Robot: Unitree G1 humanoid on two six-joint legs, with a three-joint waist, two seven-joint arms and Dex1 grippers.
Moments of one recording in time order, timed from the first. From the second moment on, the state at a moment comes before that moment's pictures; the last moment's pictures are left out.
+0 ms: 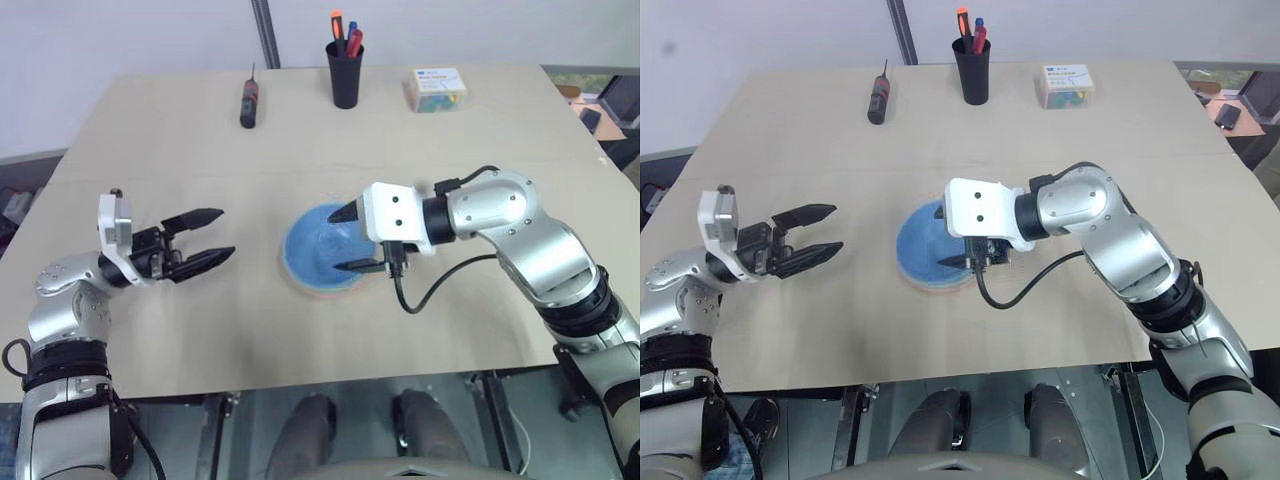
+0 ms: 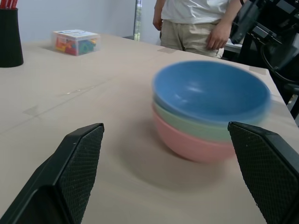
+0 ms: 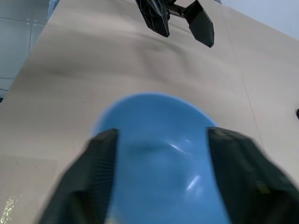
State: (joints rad) left arm -0.42 0.77 0.31 0.53 -0.61 0.07 -1.55; right arm -0.85 -0.53 0.43 -0.40 0.13 0.62 1.10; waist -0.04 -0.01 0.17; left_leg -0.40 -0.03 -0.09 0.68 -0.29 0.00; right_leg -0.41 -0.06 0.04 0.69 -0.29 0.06
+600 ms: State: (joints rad) left arm -0.31 0.73 0.31 0.33 -0.61 0.18 -1.38; right arm -0.34 -0.67 -0.16 -0.28 0.41 0.55 1.10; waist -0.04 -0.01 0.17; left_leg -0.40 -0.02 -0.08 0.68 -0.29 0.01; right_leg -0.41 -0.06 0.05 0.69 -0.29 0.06
